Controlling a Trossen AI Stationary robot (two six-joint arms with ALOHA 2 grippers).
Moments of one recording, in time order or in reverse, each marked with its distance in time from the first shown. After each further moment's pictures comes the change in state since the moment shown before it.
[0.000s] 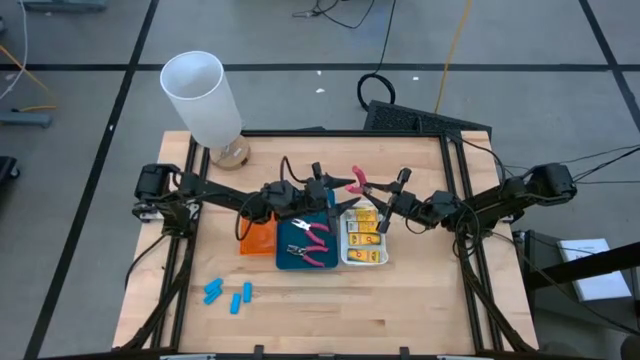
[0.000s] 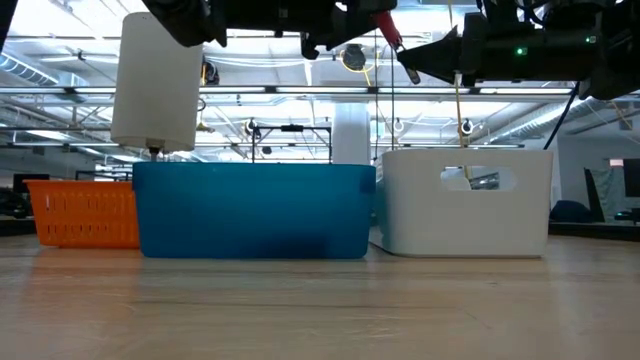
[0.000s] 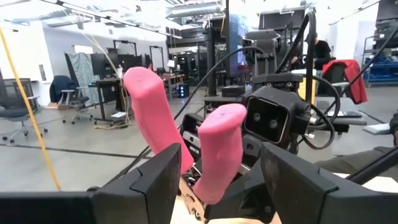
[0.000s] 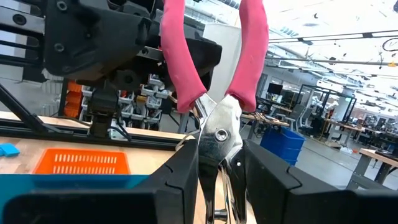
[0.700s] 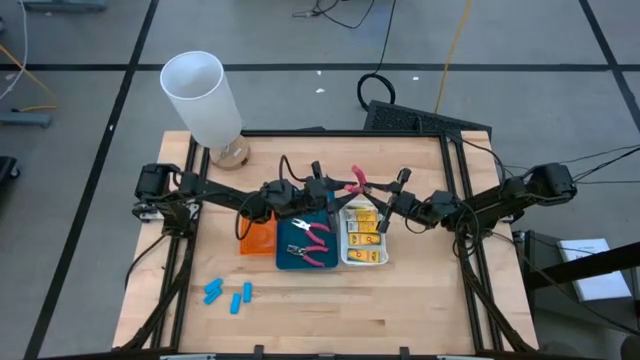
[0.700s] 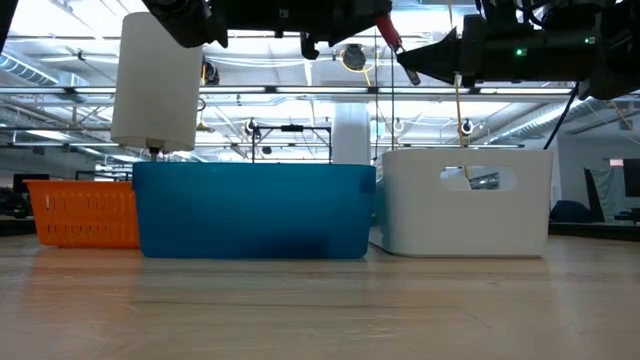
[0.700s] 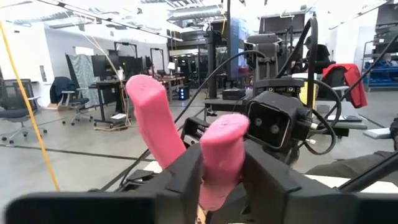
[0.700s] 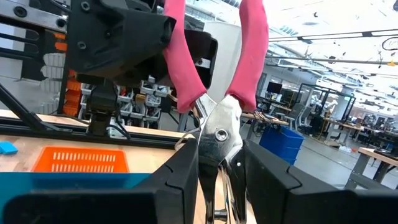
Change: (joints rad) left arm 0.006 0.000 -0.001 0.015 0.004 -0.006; right arm 0.000 0.000 0.000 -0.007 0.000 0.000
